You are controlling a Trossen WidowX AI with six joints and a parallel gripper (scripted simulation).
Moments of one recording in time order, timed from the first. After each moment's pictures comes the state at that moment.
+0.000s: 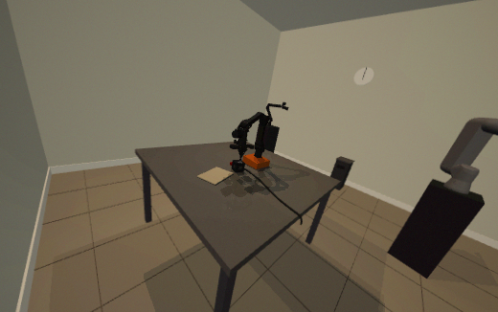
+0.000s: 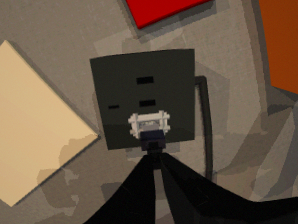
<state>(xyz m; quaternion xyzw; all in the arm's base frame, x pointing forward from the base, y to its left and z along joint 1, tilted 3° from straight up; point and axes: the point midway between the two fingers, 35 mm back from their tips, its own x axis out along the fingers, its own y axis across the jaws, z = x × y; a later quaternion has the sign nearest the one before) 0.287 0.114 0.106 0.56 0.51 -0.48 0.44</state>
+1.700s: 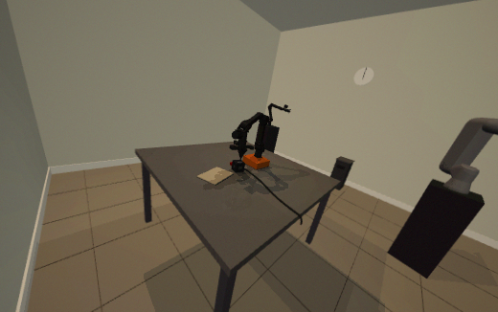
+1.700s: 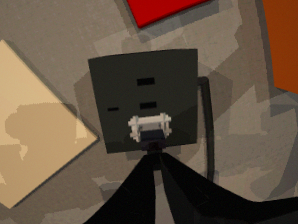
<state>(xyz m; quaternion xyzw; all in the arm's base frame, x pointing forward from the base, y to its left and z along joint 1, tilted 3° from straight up) 0.287 0.114 0.100 0.56 0.51 -0.48 0.44</state>
